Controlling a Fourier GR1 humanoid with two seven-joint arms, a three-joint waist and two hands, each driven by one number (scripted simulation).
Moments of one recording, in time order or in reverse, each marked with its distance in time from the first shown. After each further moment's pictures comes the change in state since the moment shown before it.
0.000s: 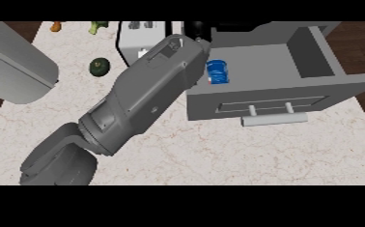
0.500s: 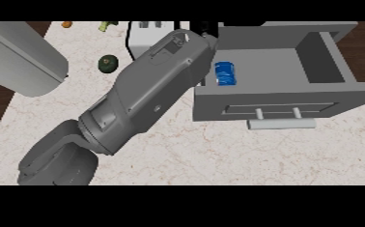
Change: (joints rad) left arm -0.038 0.000 -0.005 -0.018 0.028 0.022 -0.003; right arm -0.145 0.005 0.240 0.011 0.469 -0.042 -0.056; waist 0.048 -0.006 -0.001
